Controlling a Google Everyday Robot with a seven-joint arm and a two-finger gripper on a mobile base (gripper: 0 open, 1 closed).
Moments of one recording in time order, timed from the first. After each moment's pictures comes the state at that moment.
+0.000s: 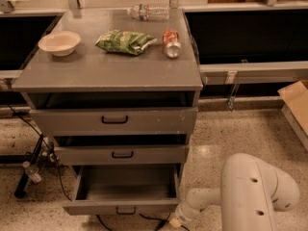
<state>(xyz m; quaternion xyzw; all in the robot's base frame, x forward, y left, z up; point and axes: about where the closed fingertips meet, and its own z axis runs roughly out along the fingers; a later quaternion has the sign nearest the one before) 0.441 -0.110 0.109 -0.46 0.87 0.19 0.07</state>
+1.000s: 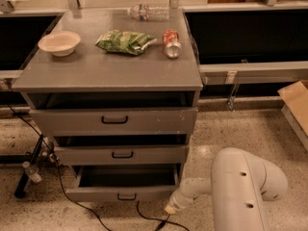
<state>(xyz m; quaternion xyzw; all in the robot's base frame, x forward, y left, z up) 0.500 -0.087 0.121 -0.46 0.86 0.18 0.10</state>
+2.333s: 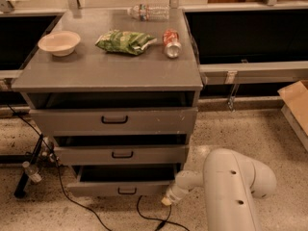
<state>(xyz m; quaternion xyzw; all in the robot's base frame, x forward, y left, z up) 0.541 -0.076 0.112 -0.45 0.87 0.17 0.10</state>
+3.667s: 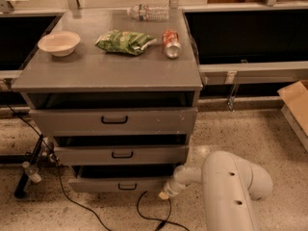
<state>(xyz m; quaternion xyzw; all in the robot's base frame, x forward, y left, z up) 0.573 -0.060 0.115 -0.45 0.86 0.18 0.12</state>
